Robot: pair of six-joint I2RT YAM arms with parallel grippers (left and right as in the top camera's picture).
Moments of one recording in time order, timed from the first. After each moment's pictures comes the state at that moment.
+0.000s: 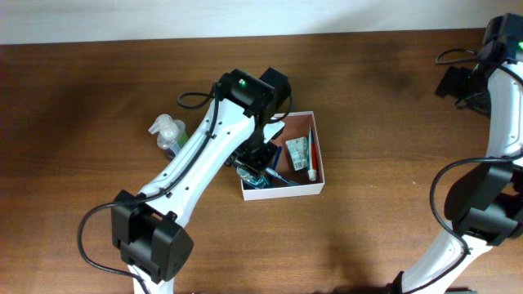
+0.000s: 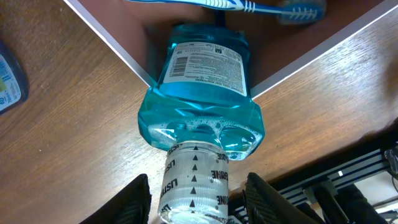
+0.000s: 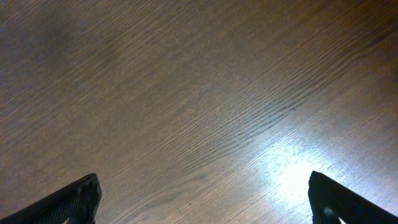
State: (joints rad) left arm -0.61 1.99 1.96 -1.64 0.02 0.00; right arm -0.37 2.07 2.02 -1.22 0.18 0.22
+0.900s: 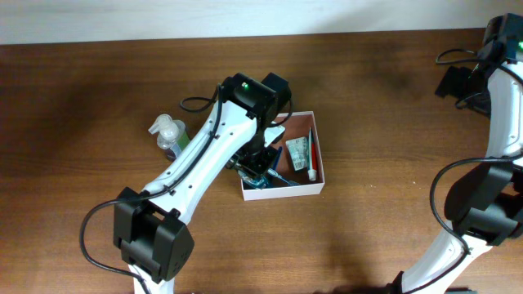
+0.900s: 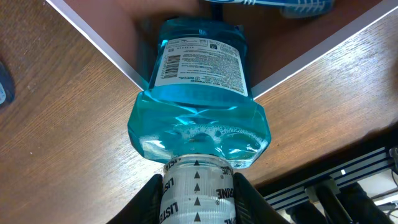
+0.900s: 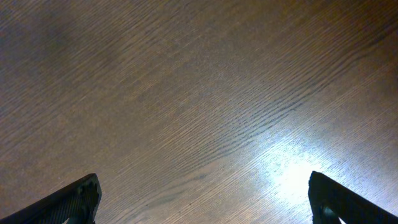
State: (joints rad) left arm -0.61 1.99 1.91 -1.61 0.03 0.01; right arm -0.37 2.07 2.02 -1.22 0.18 0.22
